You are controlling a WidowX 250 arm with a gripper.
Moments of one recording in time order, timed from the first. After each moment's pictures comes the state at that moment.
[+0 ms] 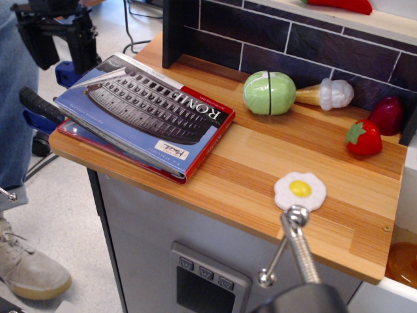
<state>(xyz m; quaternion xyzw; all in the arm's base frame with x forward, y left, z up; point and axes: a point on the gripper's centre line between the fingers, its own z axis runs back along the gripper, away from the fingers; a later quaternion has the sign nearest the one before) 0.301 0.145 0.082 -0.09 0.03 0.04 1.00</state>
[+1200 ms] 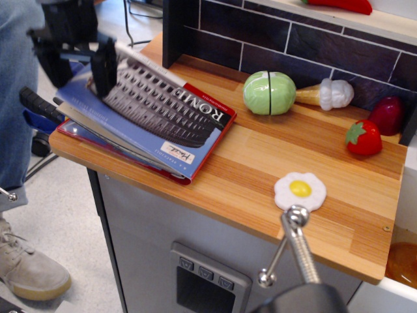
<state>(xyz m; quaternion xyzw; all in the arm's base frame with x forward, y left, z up) 0.300 0.106 0.080 -0.07 -0.02 0.06 1.00</state>
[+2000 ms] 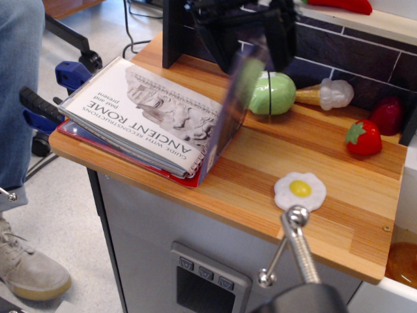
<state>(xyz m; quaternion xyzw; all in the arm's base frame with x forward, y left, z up) 0.317 -0.073 0.144 -0.24 -0.04 -0.03 0.97</state>
